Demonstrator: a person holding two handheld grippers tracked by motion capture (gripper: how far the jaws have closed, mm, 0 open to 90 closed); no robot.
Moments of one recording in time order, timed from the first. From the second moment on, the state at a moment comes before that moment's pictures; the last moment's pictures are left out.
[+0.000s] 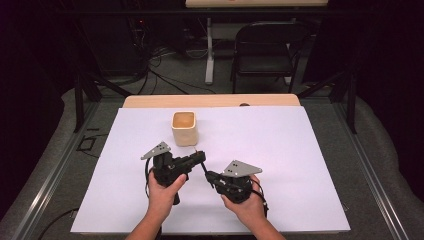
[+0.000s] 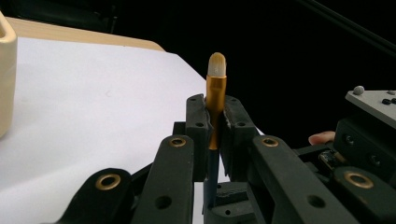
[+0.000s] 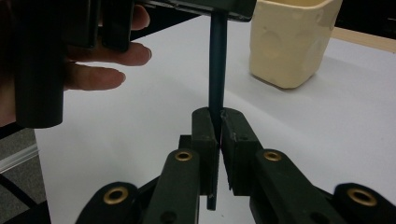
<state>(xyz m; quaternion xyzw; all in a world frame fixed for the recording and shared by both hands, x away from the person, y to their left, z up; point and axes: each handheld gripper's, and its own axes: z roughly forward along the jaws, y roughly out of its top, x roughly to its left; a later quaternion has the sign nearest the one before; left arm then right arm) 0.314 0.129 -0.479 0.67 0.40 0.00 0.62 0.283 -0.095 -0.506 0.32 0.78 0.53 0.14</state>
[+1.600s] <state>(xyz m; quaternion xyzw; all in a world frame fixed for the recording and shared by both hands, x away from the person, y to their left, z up) 0.317 0.140 -0.470 0.68 0.40 0.06 0.61 0.284 -0.097 -0.509 0.30 0.77 0.52 0.18</state>
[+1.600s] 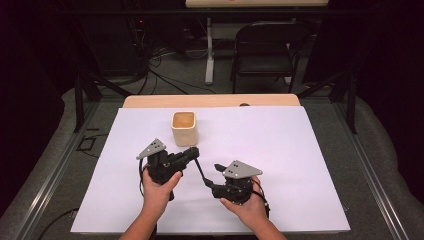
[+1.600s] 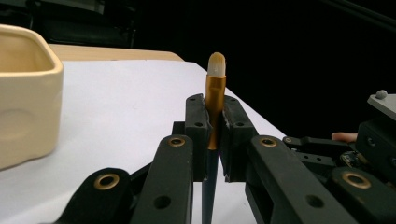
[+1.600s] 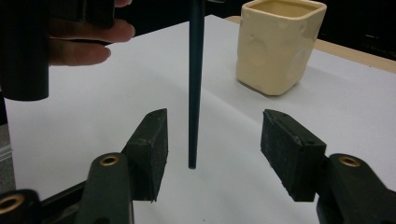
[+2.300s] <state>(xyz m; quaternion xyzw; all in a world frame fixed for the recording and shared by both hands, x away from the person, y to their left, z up) 0.324 0.147 -0.465 0.70 0.38 0.13 0.59 0.286 -0.104 -0.511 0.32 0.77 0.52 0.19</state>
